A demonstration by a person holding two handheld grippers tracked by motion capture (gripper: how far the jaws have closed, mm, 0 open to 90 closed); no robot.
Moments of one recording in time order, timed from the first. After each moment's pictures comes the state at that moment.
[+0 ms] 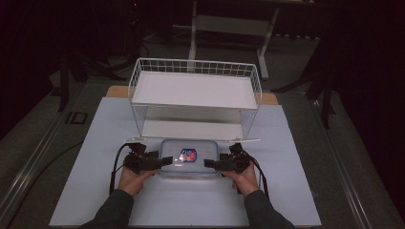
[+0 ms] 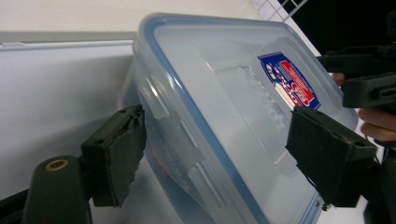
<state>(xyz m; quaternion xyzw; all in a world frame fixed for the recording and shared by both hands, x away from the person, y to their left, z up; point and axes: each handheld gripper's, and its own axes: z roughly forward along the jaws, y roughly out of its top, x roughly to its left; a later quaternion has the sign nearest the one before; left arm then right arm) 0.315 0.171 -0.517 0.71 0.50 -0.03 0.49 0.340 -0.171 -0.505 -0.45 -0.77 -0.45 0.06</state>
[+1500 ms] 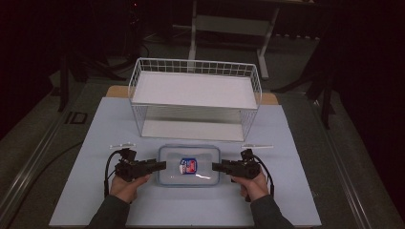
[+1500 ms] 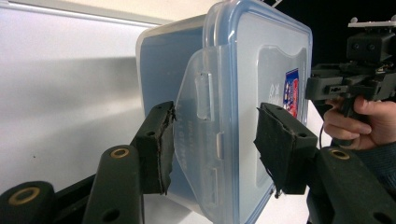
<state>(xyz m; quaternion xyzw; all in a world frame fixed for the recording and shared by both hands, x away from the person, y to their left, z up) 0.284 0.187 -0.504 0.68 0.51 -0.07 0.52 0.317 -0.200 -0.499 -0.44 -0.74 -0.50 0.10</state>
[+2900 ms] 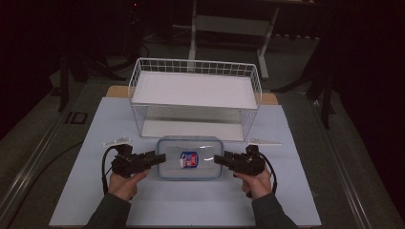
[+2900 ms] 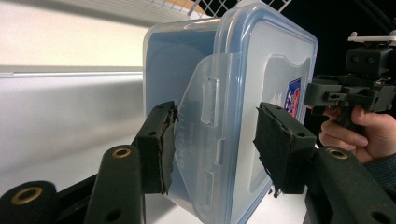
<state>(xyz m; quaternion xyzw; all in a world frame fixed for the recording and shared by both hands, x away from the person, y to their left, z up) 0.277 0.187 -0.472 0.67 0.49 -0.03 0.56 0.309 -0.201 -0.464 -0.41 -0.73 -0.54 0.05</state>
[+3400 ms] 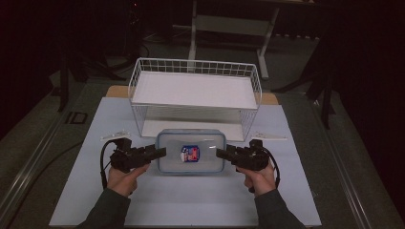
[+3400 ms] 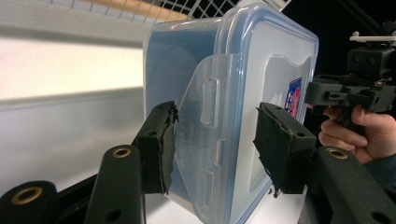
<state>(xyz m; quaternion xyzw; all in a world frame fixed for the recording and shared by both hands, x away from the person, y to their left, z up) 0.282 0.186 -0.444 0.67 0.48 -0.02 0.57 0.311 -0.203 -0.434 -0.40 -0.73 -0.55 0.03</state>
